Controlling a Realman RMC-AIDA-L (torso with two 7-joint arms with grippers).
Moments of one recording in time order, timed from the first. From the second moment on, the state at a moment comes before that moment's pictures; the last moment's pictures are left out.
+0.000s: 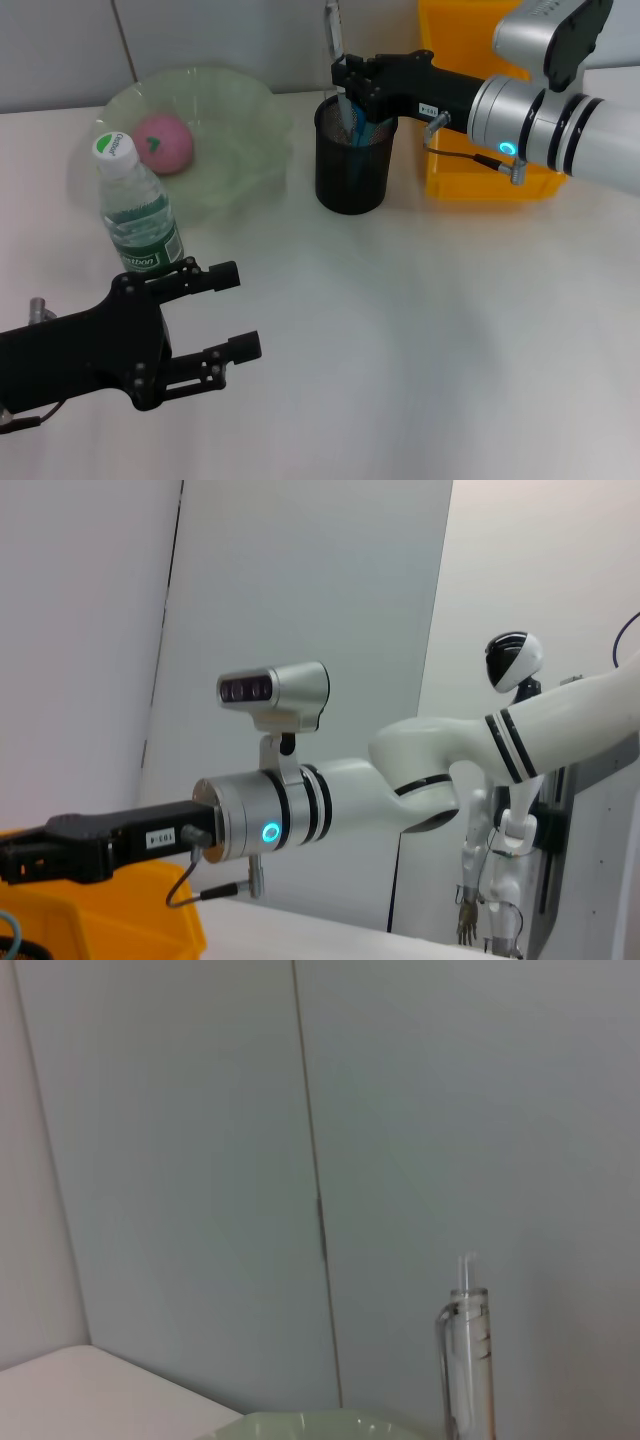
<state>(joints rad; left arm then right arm) -0.37 -2.06 0.94 0.57 1.62 1.81 -1.10 0.78 2.09 -0.95 -0.37 -1.39 -0.91 1.11</state>
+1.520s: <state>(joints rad) -0.37 -2.06 0.91 0.57 1.61 1.85 -1.10 0.77 2.09 -0.94 -0.36 -1.39 -0.91 1.15</state>
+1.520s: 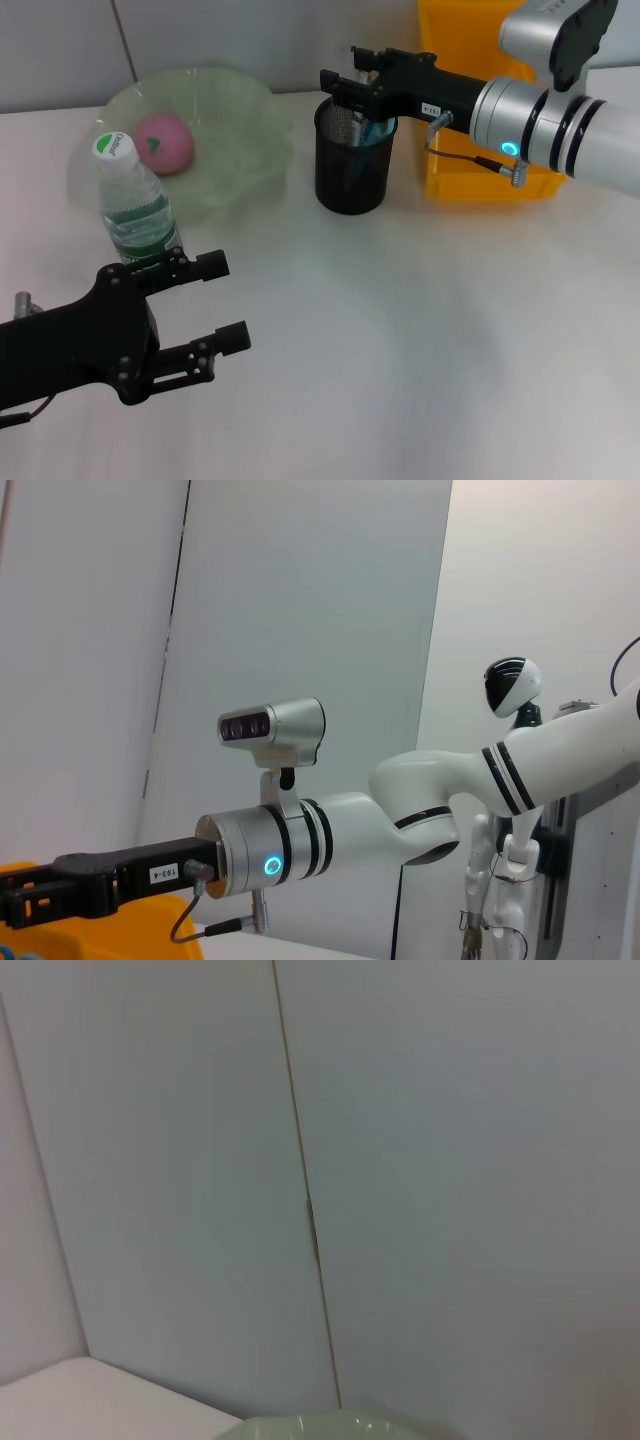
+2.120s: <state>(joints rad) -0.37 -2.06 0.91 0.56 1.62 1.84 -1.09 0.73 2.09 -0.95 -0.37 -1.32 -1.00 1.14</state>
